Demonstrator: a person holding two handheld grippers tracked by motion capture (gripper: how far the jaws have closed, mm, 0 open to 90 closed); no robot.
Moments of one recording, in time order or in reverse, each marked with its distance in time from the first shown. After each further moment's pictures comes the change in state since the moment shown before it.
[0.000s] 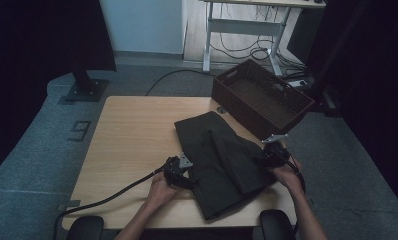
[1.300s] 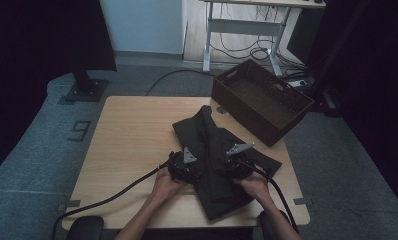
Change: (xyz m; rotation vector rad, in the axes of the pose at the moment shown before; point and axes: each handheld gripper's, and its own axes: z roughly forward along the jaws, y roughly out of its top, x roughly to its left) left arm 0.006 0.014 0.014 -0.037 0.024 -0.003; right arm 0.116 0.034 -0.005 -0.112 0.340 -0.097
